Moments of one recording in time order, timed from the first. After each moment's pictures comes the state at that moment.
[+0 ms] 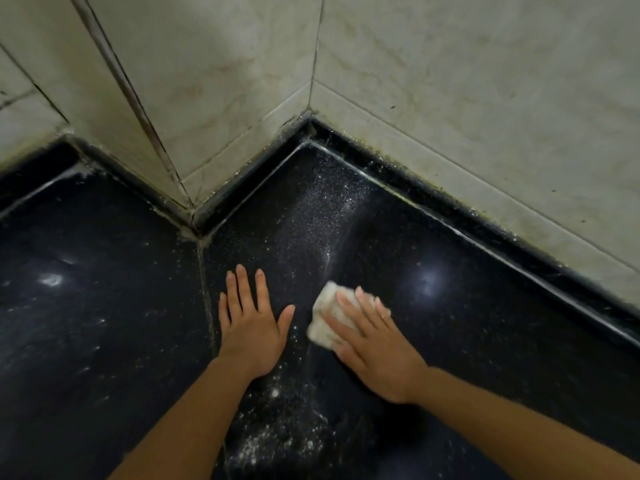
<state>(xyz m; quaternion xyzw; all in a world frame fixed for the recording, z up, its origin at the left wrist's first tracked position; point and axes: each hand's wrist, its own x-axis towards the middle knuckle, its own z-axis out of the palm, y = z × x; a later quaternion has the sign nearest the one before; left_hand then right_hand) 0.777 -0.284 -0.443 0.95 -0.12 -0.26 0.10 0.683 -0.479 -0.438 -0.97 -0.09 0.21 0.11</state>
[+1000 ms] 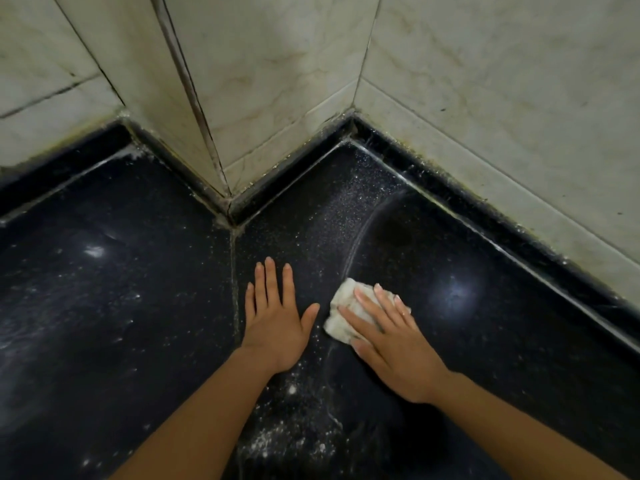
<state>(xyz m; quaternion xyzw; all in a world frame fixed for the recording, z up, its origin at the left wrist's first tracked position) 0.778 -0.283 -0.446 0.95 -0.11 -0.25 0.12 0.701 -0.483 -0.435 -0.97 -0.11 0.20 0.12</state>
